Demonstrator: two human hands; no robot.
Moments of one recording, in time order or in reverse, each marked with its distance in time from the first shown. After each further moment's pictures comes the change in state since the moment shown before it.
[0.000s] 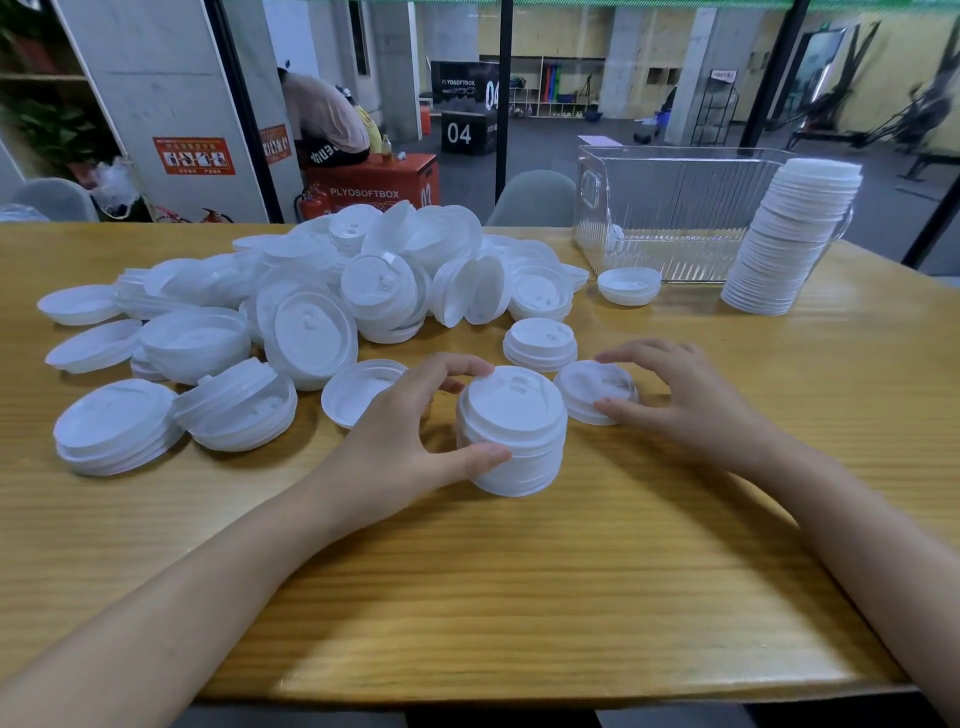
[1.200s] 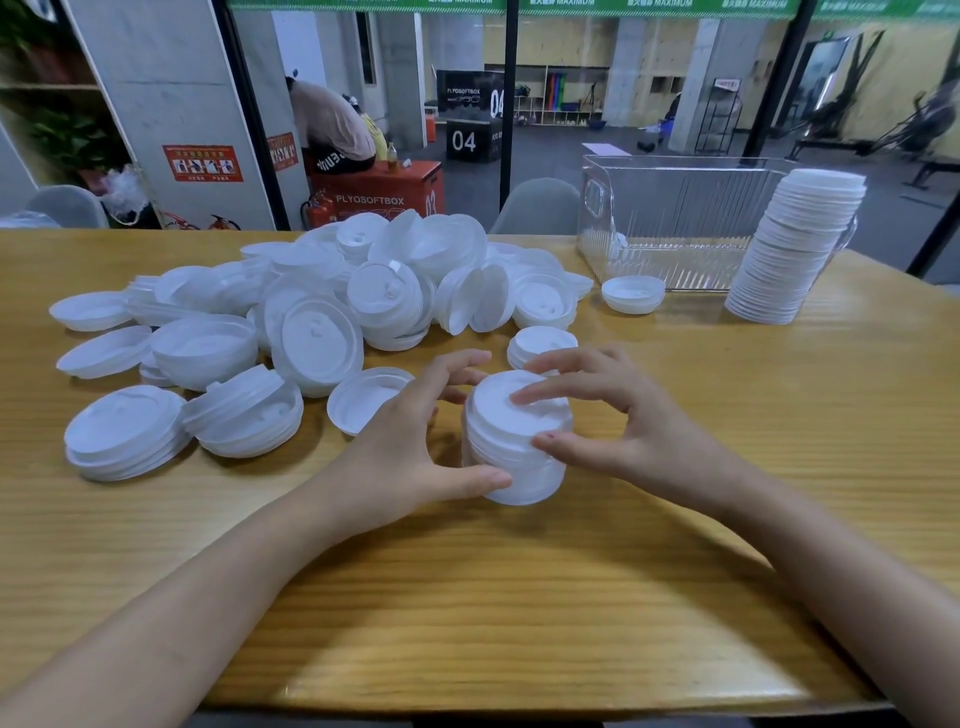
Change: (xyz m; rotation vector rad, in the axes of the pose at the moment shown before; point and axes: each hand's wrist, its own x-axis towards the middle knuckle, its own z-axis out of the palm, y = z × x) left_hand 0.005 -0.011 -0.001 0.014 -0.032 0.076; right_hand -0.012 -0.060 0.013 0.302 -0.031 -0.347
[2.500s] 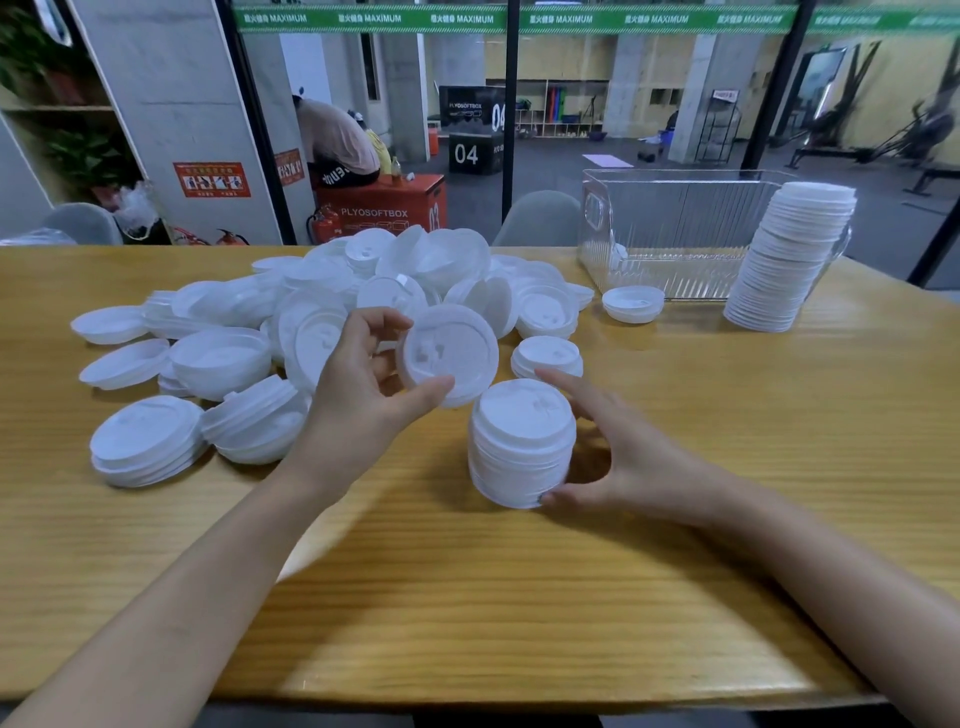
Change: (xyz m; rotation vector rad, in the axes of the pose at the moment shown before) left_hand 0.010 0.004 -0.024 -0.369 0.412 -0.035; right_hand -0.008 0.013 0.006 -0.049 -0.182 0.200
